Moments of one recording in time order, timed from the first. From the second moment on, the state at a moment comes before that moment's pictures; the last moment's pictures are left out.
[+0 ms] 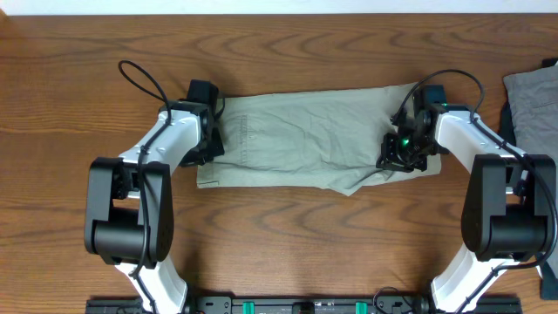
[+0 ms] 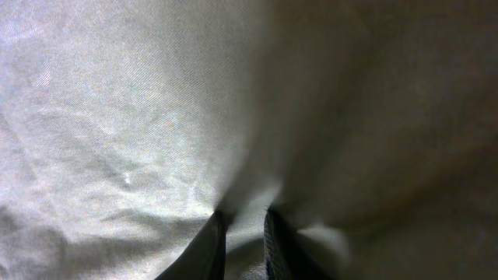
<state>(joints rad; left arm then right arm) -0.14 1.90 1.19 -0.78 -0.18 -0.43 0.00 1.93 1.16 -0.81 -0.34 0.17</state>
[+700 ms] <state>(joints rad) -0.14 1.77 1.24 -0.70 0.07 -0.43 0.00 1.99 1.34 -0.72 -0.26 0.14</state>
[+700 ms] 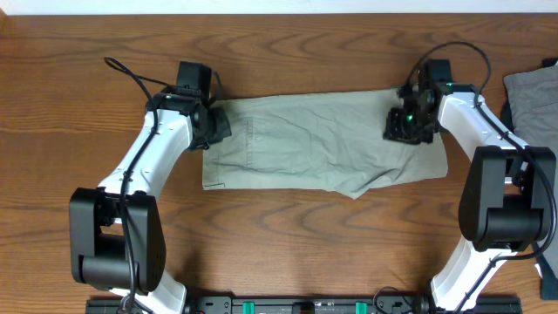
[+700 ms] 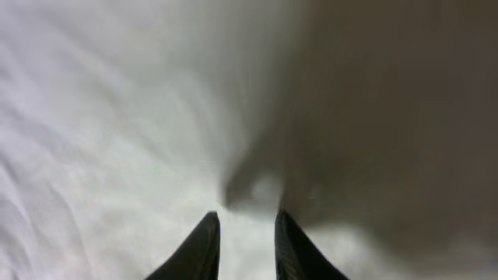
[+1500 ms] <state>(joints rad) -0.14 2.02 1.24 -0.26 0.06 -0.32 -0.01 2.12 1.36 -0.25 0.01 0.13</state>
